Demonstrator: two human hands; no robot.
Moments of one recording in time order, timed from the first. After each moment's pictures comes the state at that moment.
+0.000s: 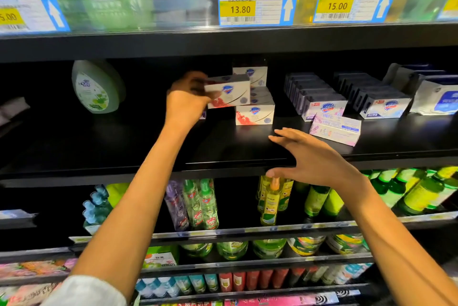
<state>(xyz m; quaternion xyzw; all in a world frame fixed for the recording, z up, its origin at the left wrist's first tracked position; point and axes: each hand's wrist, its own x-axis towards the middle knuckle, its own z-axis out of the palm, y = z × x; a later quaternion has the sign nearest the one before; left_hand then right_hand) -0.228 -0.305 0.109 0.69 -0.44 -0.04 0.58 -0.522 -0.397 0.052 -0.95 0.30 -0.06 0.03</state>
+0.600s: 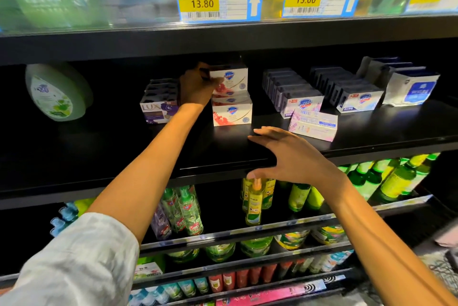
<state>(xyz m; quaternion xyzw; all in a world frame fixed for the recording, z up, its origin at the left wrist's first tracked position) -0.237 -0.418 0.107 0.72 -0.48 -0.03 0.51 -0.520 -0.406 0.050 -0.95 0.29 -0.06 0.05</state>
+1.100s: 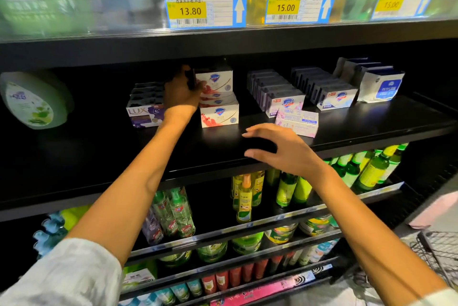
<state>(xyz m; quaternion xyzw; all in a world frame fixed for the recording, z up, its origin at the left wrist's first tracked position) -0.241 -0.403 0.101 0.73 -0.49 0.04 0.47 -0.535 -0.399 0.052 -0.92 0.25 -0.26 0.18</state>
